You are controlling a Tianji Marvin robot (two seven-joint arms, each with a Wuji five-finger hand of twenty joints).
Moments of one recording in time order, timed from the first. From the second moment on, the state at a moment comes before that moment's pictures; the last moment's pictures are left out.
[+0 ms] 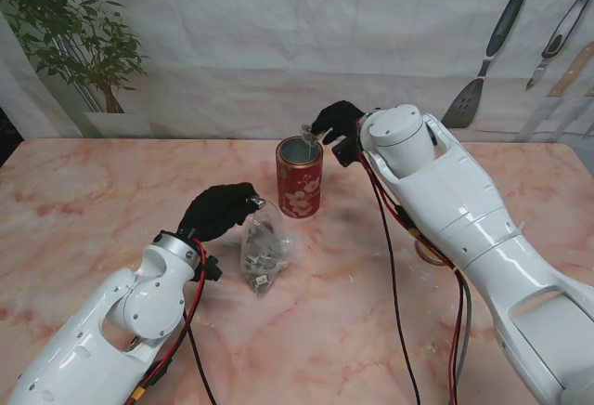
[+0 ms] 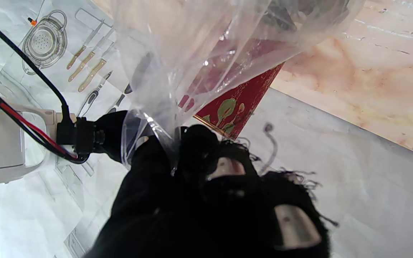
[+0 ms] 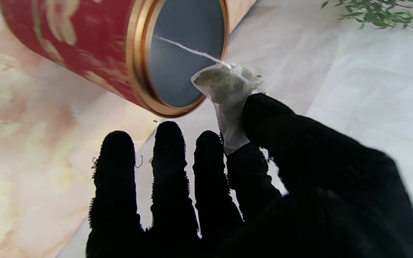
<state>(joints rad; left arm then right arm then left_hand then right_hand) 1.60 -1.12 -1.17 -1.79 0.62 0.00 0.09 -0.81 -1.29 0.93 -1.16 0.16 0.52 0.14 1.12 -0.04 -0.05 -0.07 0.72 0.15 0.93 1.08 1.09 0.01 1.11 0.87 1.24 -0.09 1.43 0.86 1.13 -0.15 1.81 0.56 0.77 -0.52 0.88 -0.12 0.72 0.22 1.12 0.66 0.40 0.20 1.05 1.11 0.34 0.20 0.99 0.71 0.14 0.41 1.13 0.57</state>
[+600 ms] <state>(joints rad) 1.60 -1.12 -1.17 -1.80 0.64 0.00 0.09 -0.80 -1.29 0.90 -1.08 0.15 0.54 0.16 1.12 -0.04 -0.05 -0.07 0.72 0.15 0.93 1.08 1.09 0.01 1.11 0.87 1.24 -0.09 1.43 0.86 1.13 -0.15 1.81 0.56 0.77 -0.55 0.88 -0.12 0.73 0.20 1.12 0.62 0.42 0.19 1.05 1.11 0.36 0.20 1.00 0.71 0.14 0.40 1.13 0.57</state>
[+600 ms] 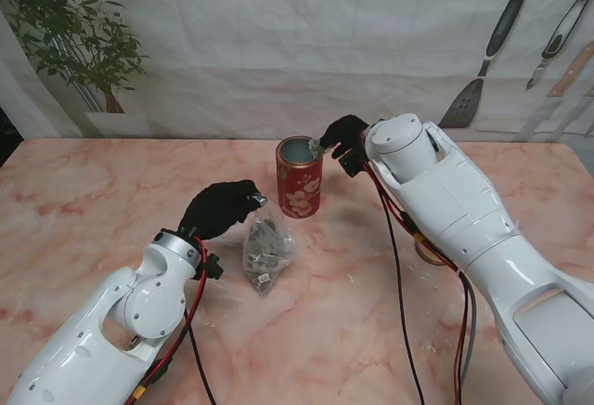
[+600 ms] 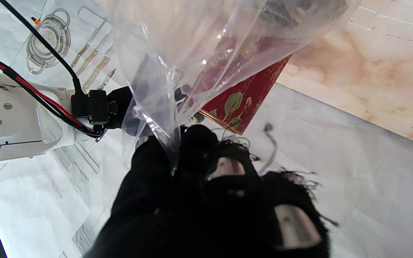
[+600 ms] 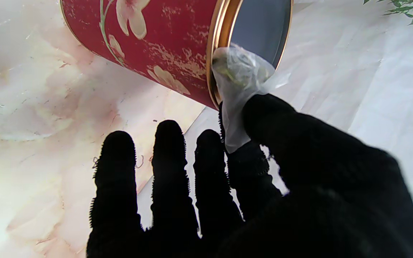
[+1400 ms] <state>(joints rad) 1.60 -1.12 -1.17 -1.81 0.64 -0.01 0.09 -0.73 -1.32 0.80 -1.02 0.13 0.55 0.17 1.12 -0.04 -0.05 -0.07 0.72 0.15 0.93 1.08 1.09 0.01 1.11 0.87 1.24 -0.09 1.43 0.86 1.13 -0.15 1.81 0.56 0.76 -0.57 0.84 -0.12 0.75 0.13 1.16 0.55 0.43 0.19 1.05 1.10 0.38 0.20 1.02 0.71 0.15 0.40 1.13 0.57</state>
